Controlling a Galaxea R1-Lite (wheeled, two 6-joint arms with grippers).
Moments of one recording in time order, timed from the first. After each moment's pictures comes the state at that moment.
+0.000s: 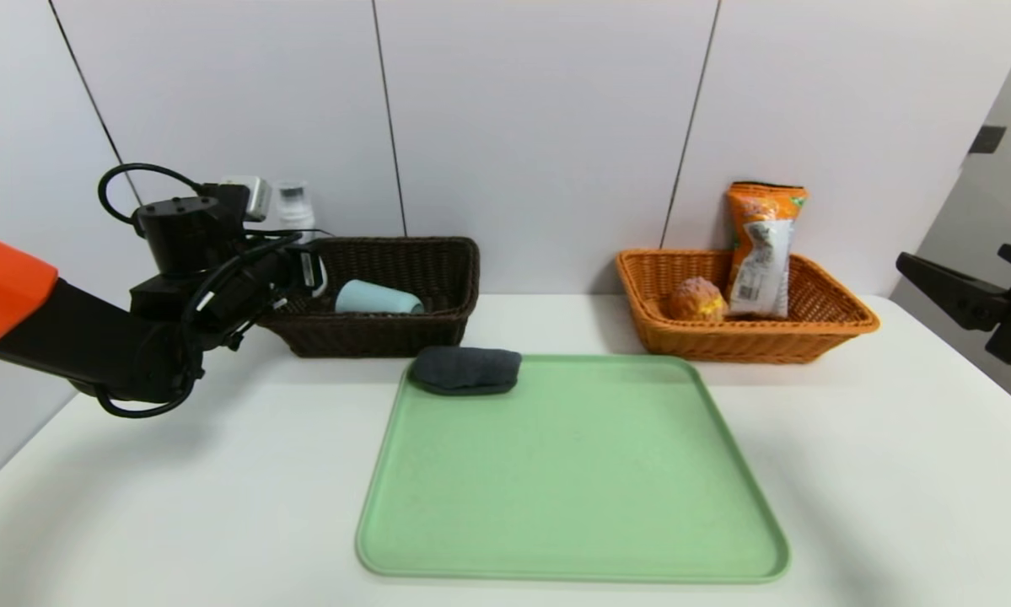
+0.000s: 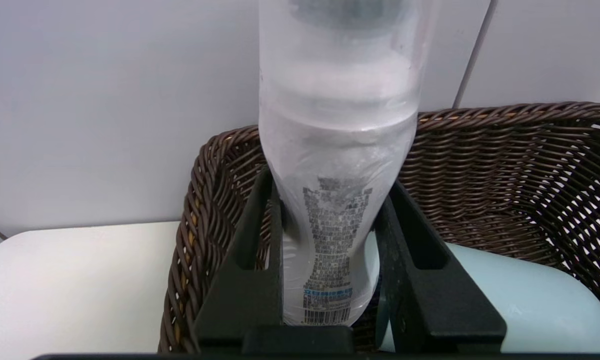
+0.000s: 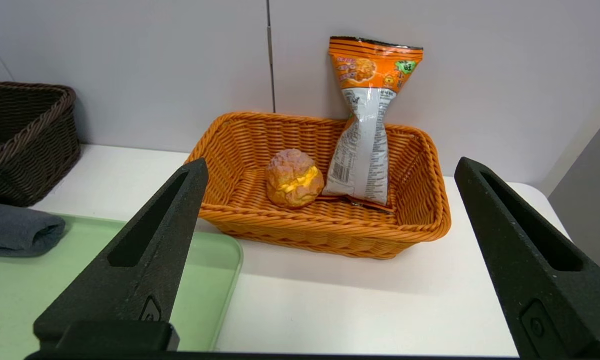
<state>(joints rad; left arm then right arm) -0.11 1.99 -1.03 -0.96 0.02 0.02 -0.05 1.19 -0.50 -0.73 0.15 -0.02</state>
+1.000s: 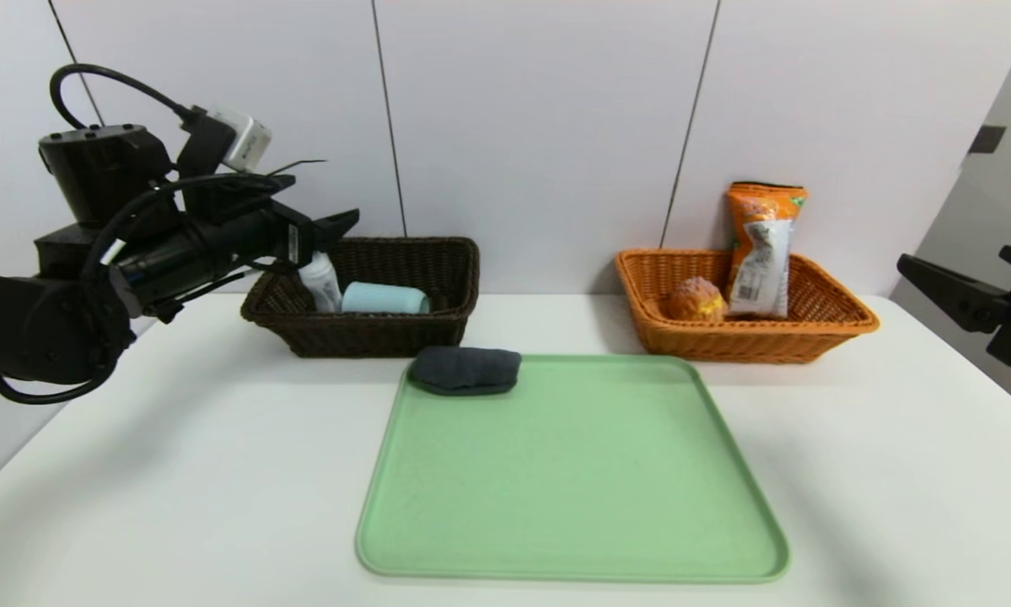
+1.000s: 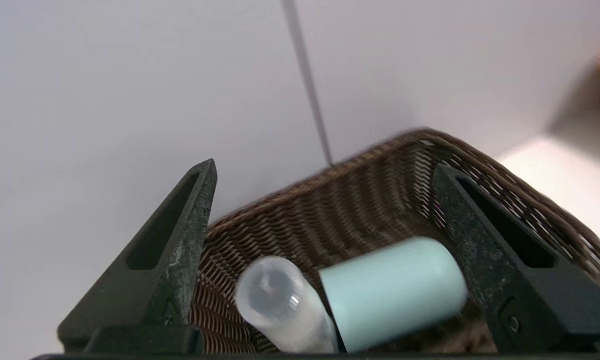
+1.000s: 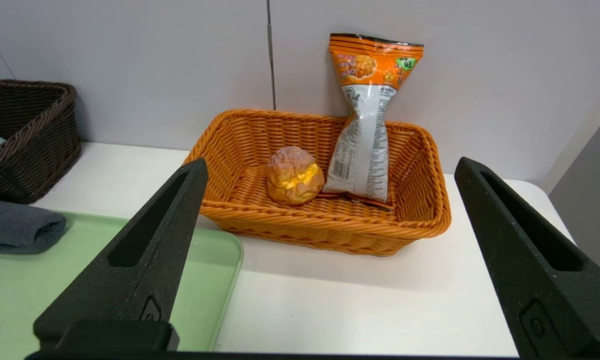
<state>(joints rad) -0.13 1.76 -1.04 -0.79 -0.29 0.29 -0.05 1.19 -0.50 -0.73 0.15 -0.02</state>
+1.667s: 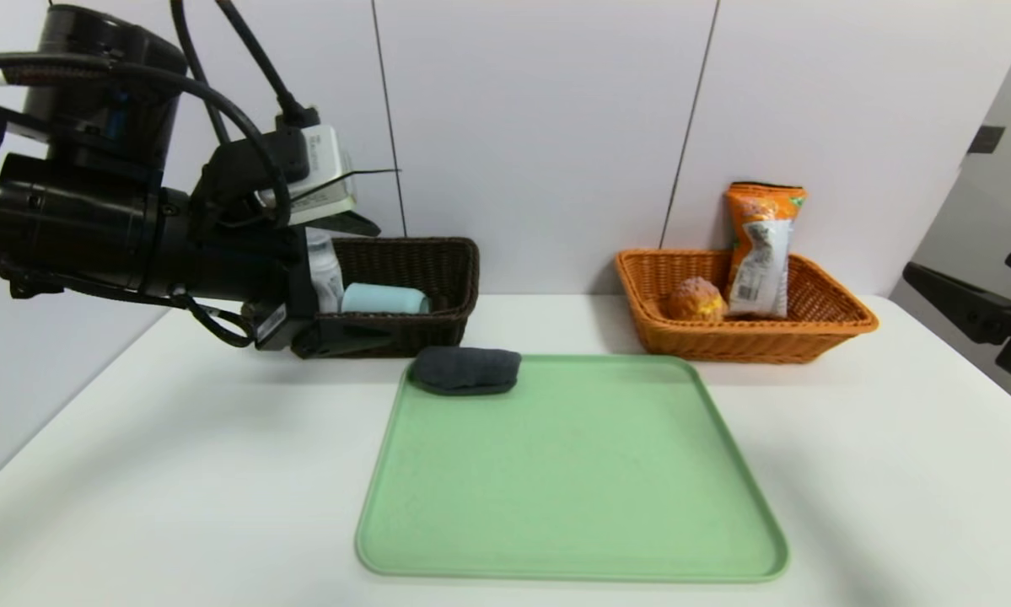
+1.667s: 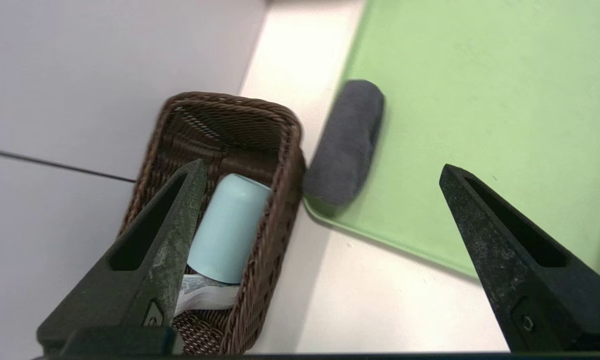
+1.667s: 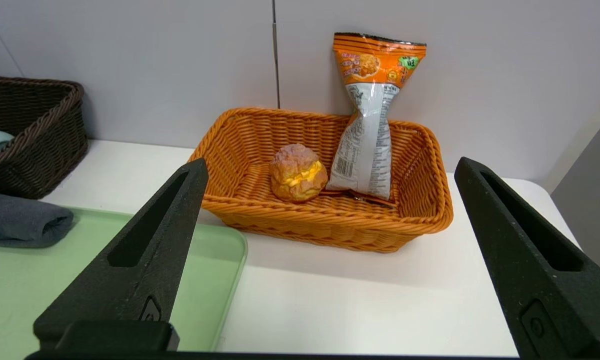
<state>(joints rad) -0.37 1.56 -1.38 0.34 -0.42 0.91 -0.05 1.15 -0.47 -0.73 0.16 -0.02</state>
